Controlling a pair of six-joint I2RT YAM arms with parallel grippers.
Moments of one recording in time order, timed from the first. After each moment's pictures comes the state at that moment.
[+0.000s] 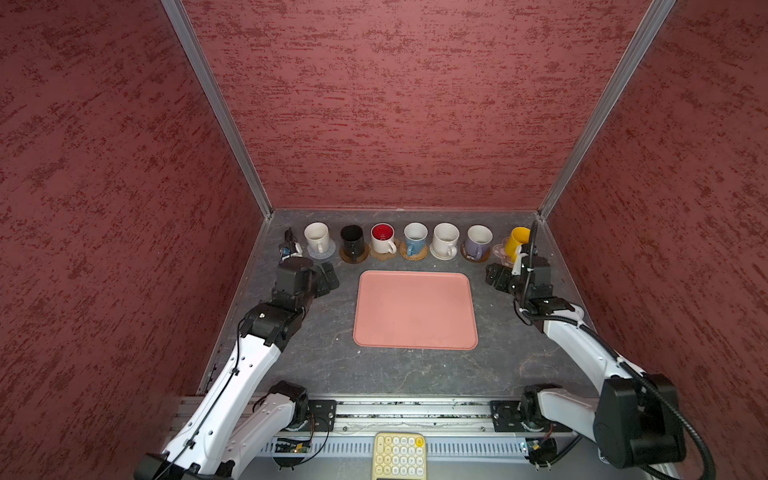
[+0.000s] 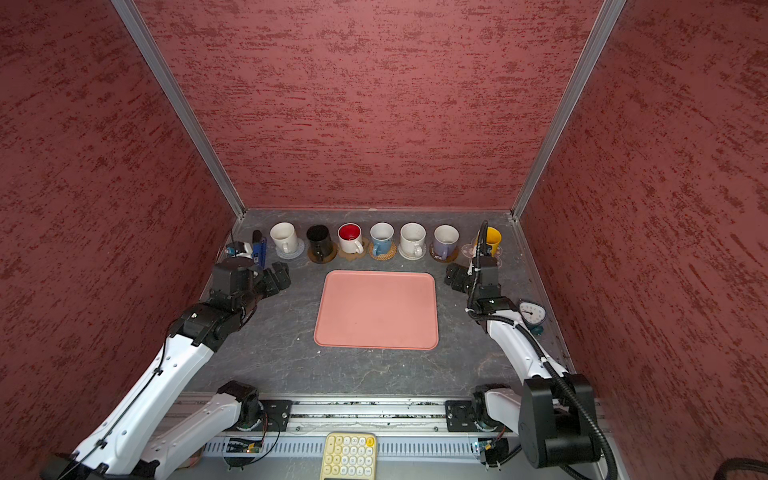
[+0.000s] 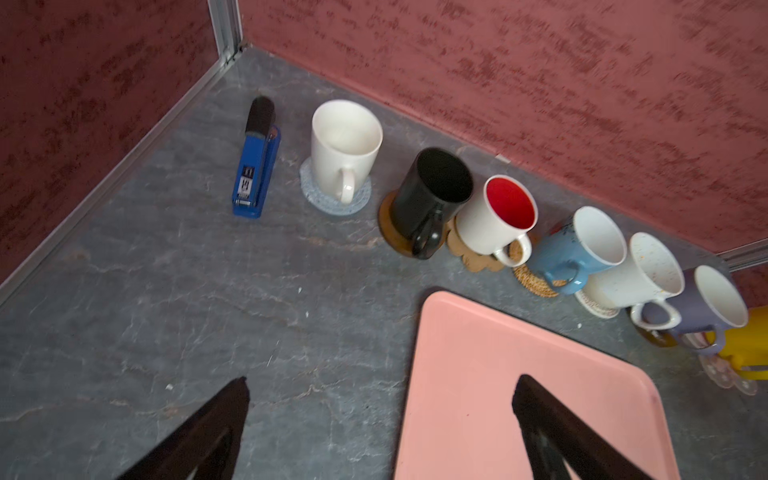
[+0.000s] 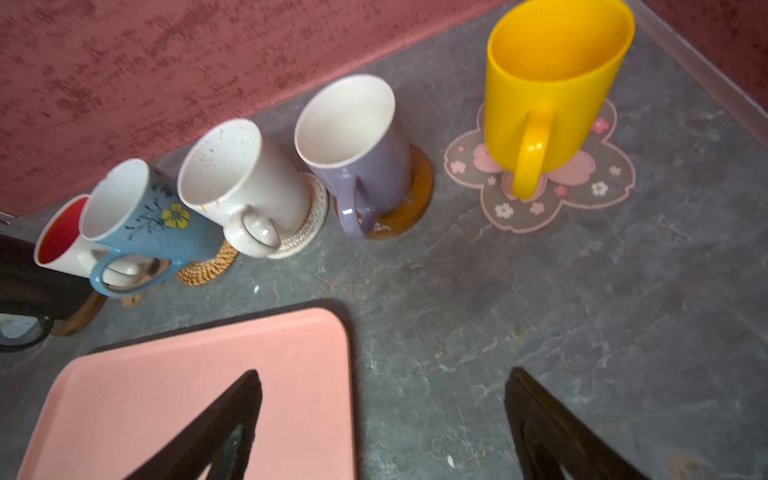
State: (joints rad) left arm -0.27 0.84 0.81 -0.60 -0.25 -0.53; right arm 0.07 1.17 0.62 -0.05 -0.02 0.39
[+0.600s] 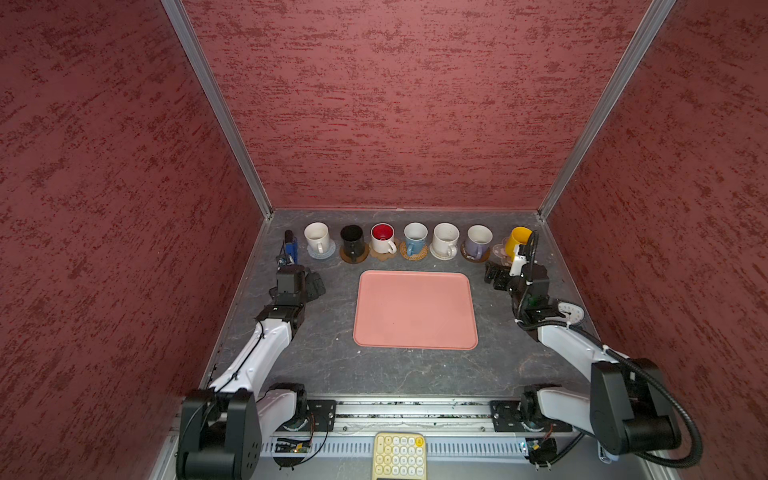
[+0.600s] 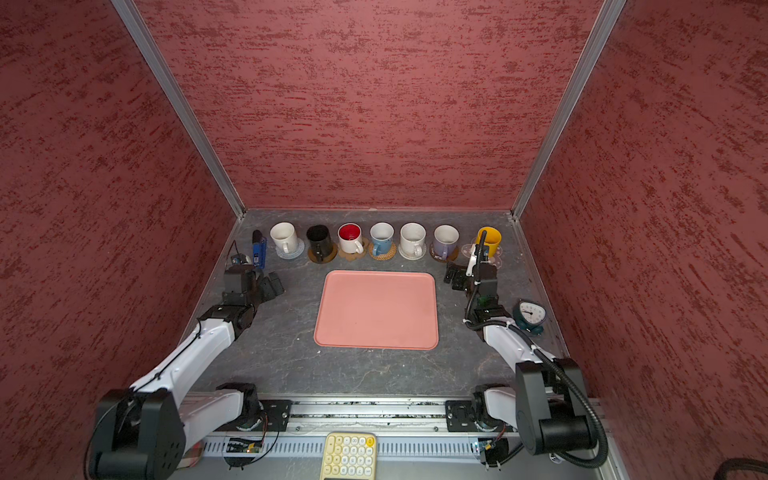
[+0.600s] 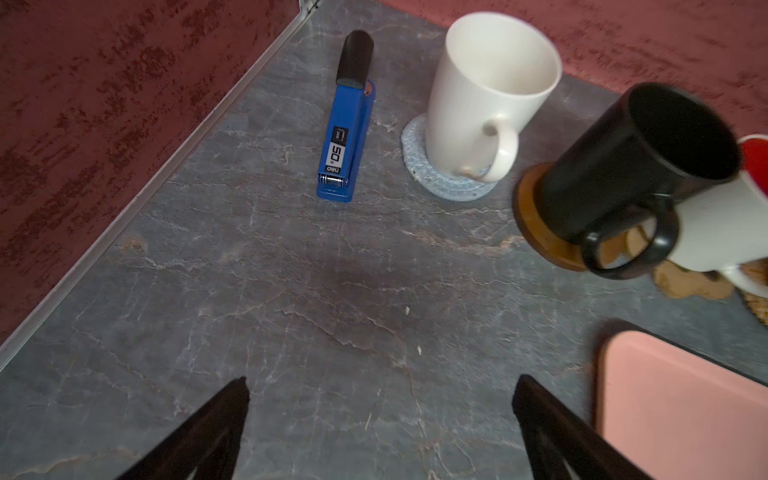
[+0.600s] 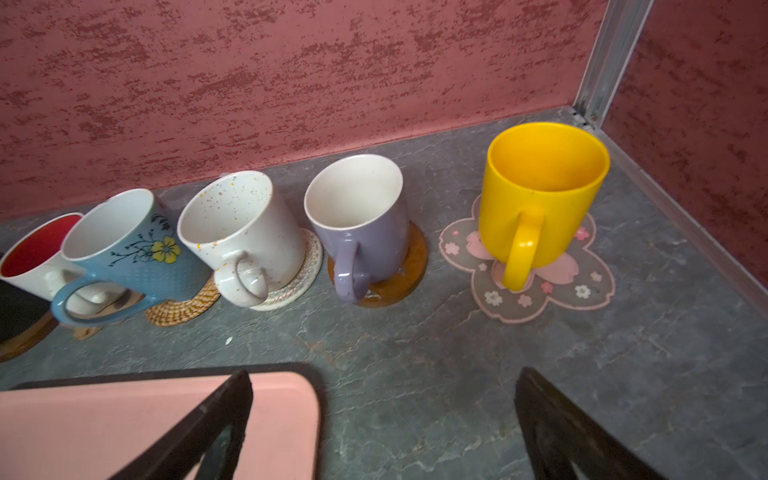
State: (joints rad) left arm -0.02 1.19 0.59 -0.11 -0.25 -0.33; right arm 0.06 1.26 0.50 0.41 0.06 0.21
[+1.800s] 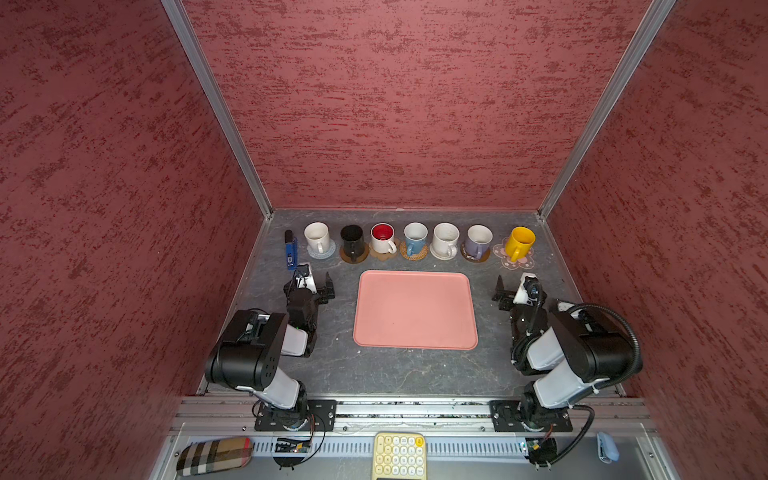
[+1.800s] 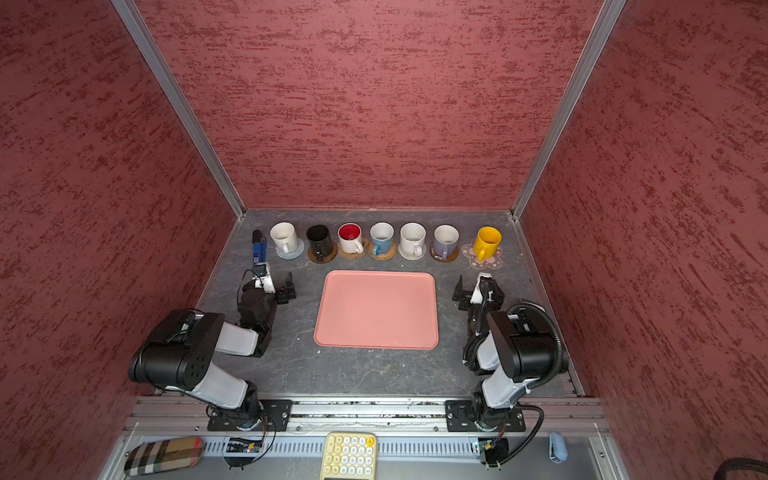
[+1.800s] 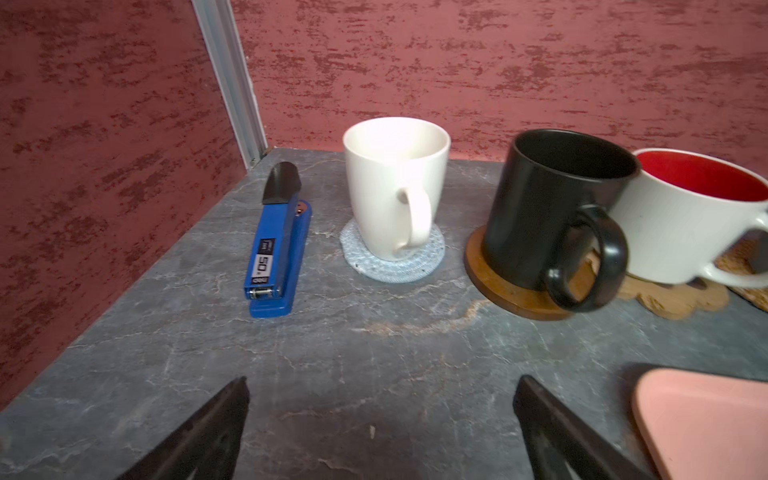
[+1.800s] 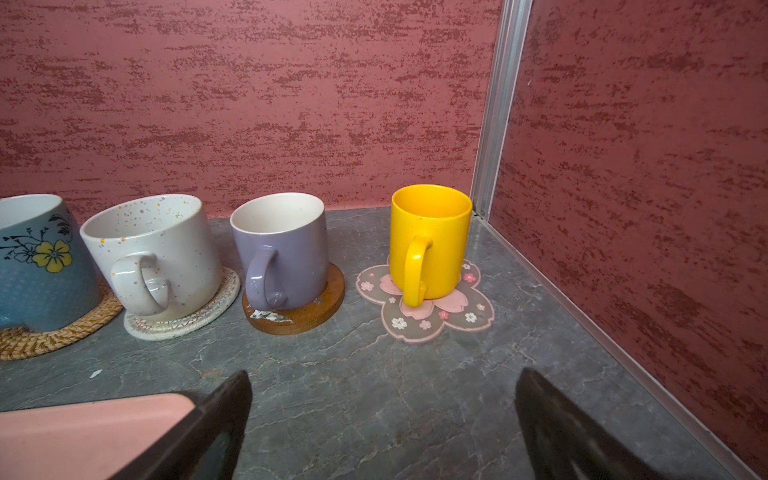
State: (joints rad) left arm -0.09 1.57 0.21 1.14 -0.21 -0.04; right arm 0.07 1.62 0.07 1.52 0.26 0.02
